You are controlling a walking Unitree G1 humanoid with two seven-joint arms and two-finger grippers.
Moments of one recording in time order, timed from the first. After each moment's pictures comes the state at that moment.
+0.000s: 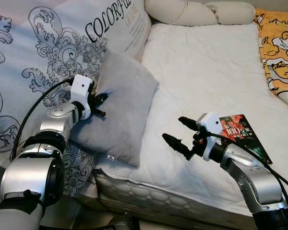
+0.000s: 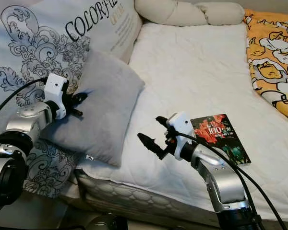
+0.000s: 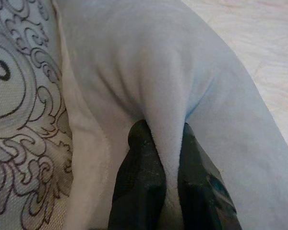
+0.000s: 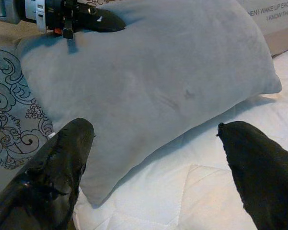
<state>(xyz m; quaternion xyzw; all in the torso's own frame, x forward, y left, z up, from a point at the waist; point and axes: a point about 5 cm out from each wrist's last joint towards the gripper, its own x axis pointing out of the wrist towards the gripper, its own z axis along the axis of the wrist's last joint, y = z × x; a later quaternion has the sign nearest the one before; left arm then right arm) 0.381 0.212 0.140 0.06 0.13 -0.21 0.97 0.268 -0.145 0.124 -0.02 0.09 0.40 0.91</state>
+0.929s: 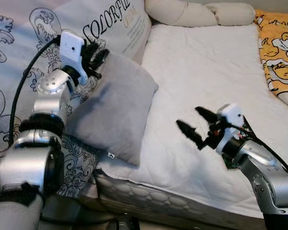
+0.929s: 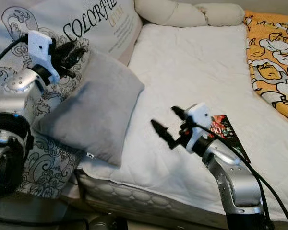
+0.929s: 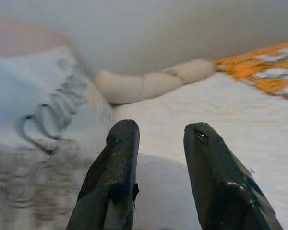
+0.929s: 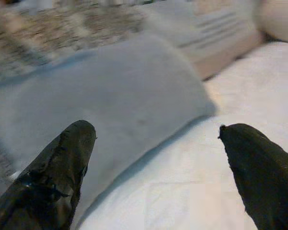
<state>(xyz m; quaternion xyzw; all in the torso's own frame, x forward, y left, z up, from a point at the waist) 0.393 0.196 0.225 0.09 -0.10 -0.24 0.96 0.267 -0.172 0.147 0.02 0.05 0.29 0.96</state>
